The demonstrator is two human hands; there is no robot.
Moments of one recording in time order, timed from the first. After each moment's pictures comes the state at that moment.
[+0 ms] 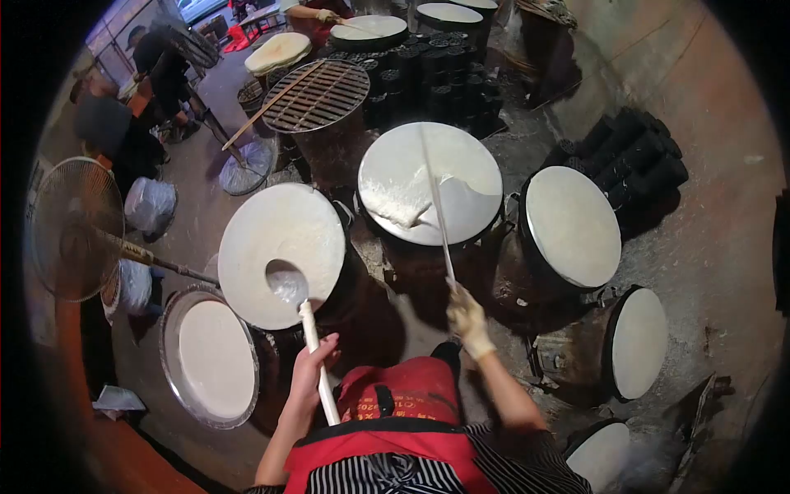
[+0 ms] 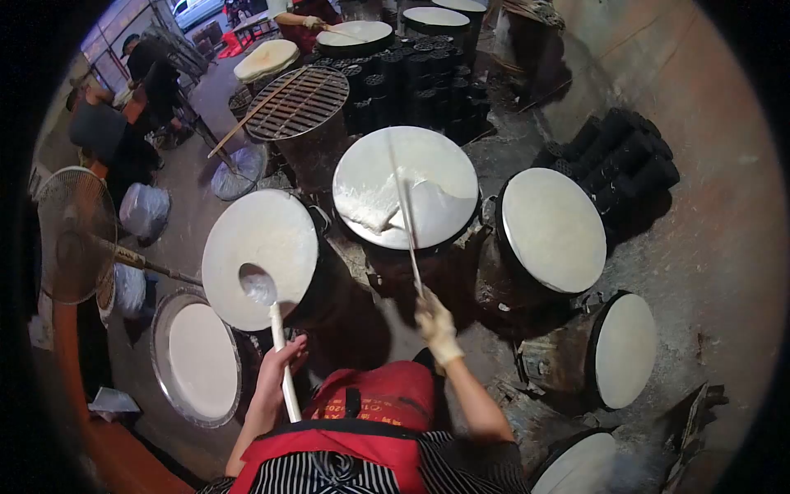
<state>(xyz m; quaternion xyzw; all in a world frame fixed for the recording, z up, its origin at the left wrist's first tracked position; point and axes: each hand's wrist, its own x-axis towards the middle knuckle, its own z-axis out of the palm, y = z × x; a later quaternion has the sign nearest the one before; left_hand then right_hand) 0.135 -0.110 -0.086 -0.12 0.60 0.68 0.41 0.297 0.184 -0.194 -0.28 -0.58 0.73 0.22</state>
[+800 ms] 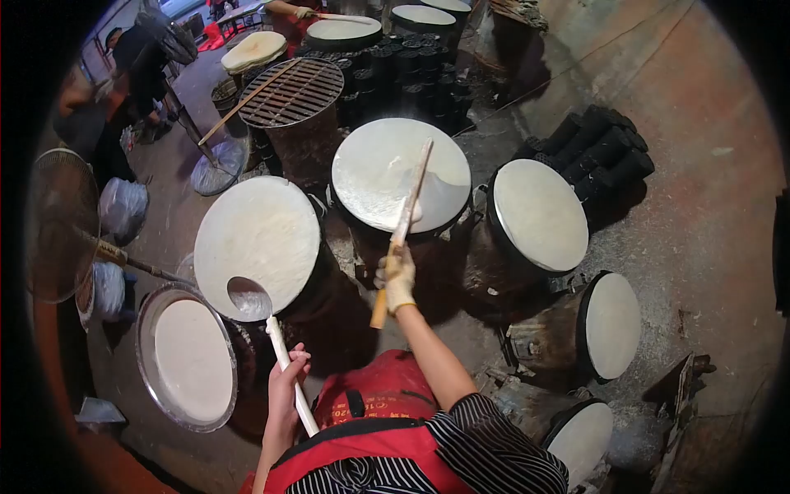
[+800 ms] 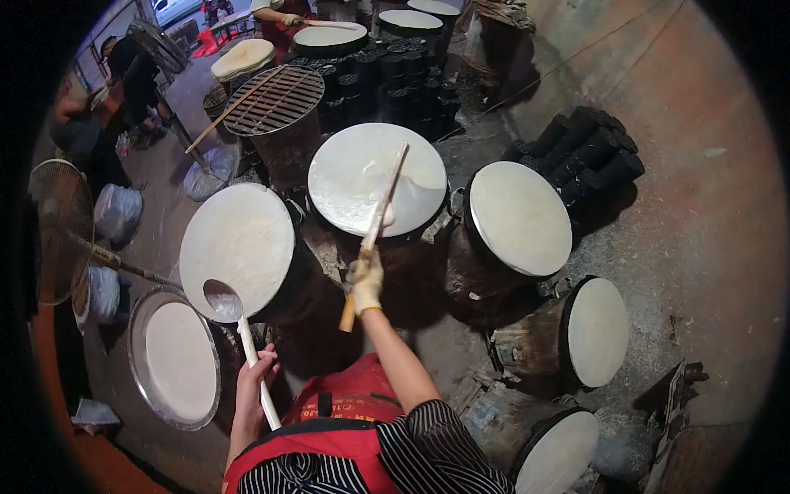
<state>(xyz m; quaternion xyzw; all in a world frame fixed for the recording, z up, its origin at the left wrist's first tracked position) 0.172 -0.165 -0.068 -0.12 0.59 0.70 0.38 0.175 0.144 -0.214 -0.40 -0.22 0.84 0.28</state>
